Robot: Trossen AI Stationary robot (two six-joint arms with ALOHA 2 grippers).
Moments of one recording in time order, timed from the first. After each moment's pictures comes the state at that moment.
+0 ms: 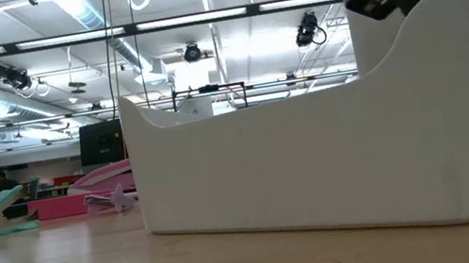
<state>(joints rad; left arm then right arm) 0.00 0.39 0.79 -0.39 0.00 0.02 0.25 1.37 1.09 -0.91 -0.25 -0.02</state>
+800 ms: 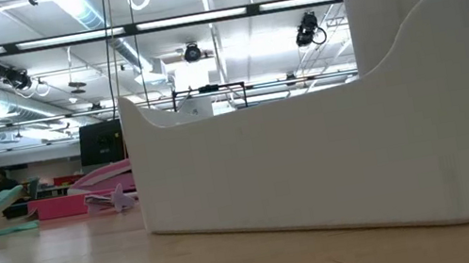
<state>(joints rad) 0.00 0.39 0.79 -0.39 0.00 0.02 0.39 1.34 0.92 -0.94 -0.52 0.17</state>
